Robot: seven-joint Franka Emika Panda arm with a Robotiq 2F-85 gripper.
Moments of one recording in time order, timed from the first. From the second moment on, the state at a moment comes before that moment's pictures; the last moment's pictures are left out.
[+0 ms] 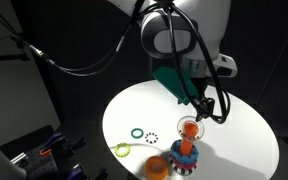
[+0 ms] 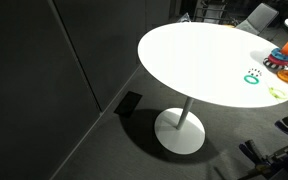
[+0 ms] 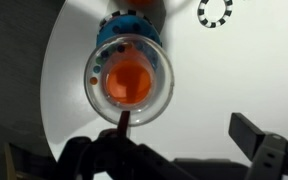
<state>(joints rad) -0.37 0.29 -0.23 -1.93 0.29 2.29 -0.43</state>
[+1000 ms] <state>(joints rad) -0.37 0.29 -0.21 -1.94 0.30 2.28 -0.44</state>
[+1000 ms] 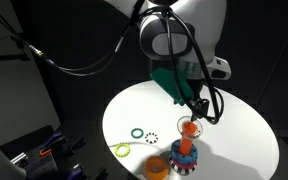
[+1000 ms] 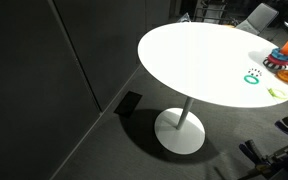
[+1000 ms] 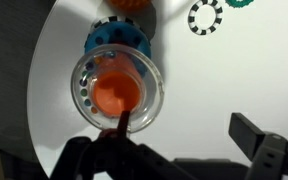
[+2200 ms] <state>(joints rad) -0.37 0.22 -0.21 -1.99 0.29 2.21 -0.46</state>
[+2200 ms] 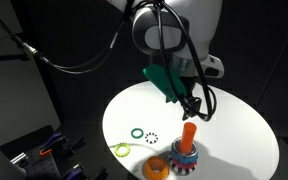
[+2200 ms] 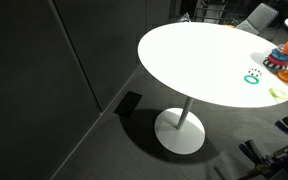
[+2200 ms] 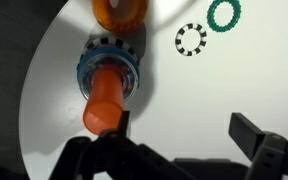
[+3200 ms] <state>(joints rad) -0.30 0.01 -0.23 -2.15 -0.04 2.07 -0.31</state>
